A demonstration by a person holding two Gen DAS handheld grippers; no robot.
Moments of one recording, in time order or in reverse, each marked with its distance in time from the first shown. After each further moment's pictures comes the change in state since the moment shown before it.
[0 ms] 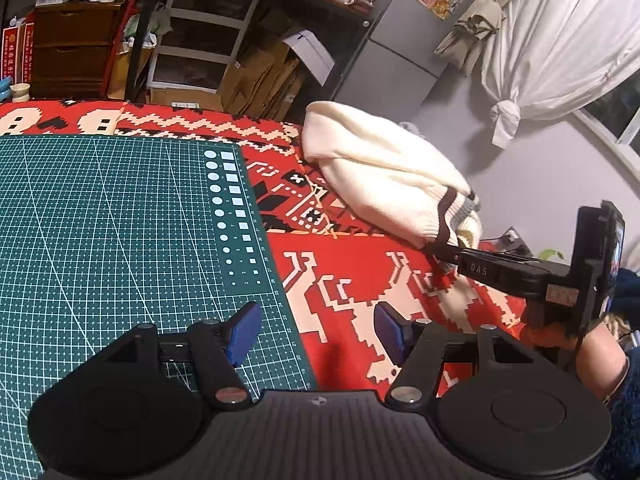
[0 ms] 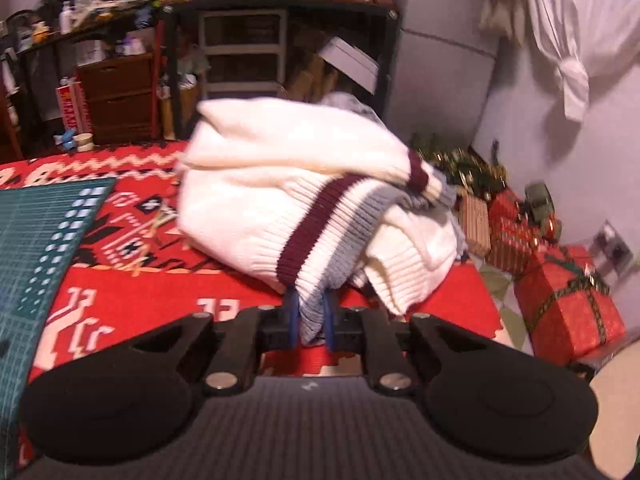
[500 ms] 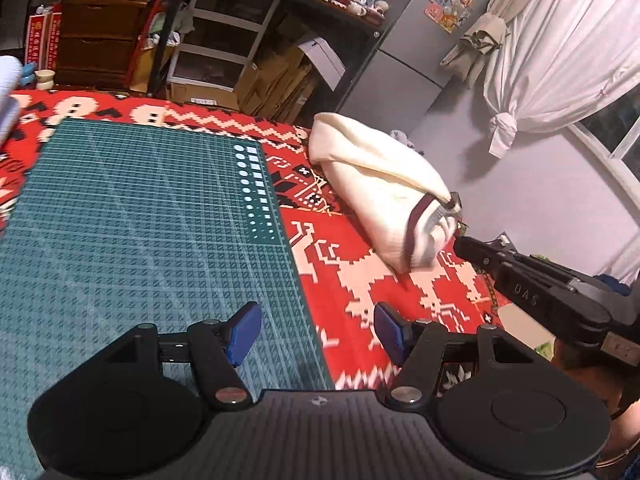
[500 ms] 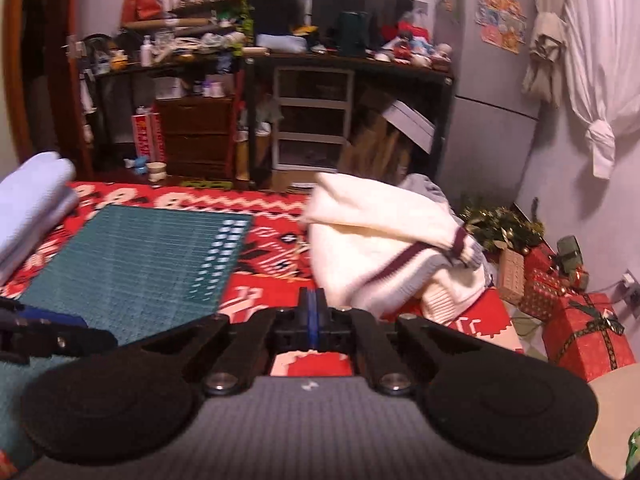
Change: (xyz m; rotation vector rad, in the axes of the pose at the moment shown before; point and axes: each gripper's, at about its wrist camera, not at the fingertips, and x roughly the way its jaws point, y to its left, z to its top) left arm -0.105 -0.006 -0.033 -0.060 -0.007 0.009; right arm -0.163 0.067 -0.026 -0.090 -0.138 0.151
